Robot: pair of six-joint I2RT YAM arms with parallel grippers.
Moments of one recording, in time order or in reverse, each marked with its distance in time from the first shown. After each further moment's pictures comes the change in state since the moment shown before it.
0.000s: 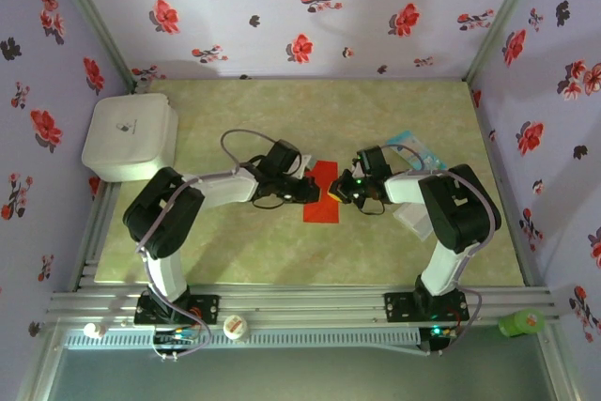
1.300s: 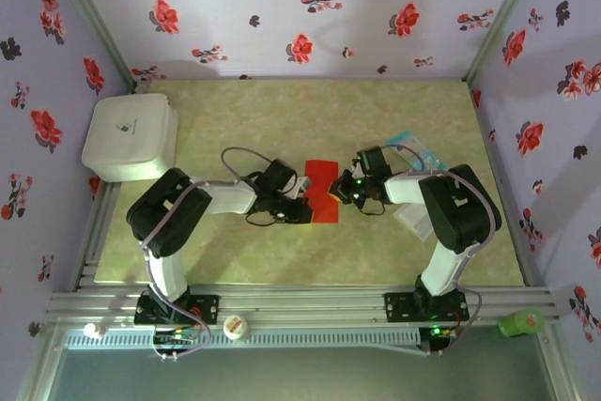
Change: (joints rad) left arm -0.010 -0.004 -0.192 0.042 0.049 0.008; right arm 0.000 -0.002 -0.003 -0.001 0.000 -0.003
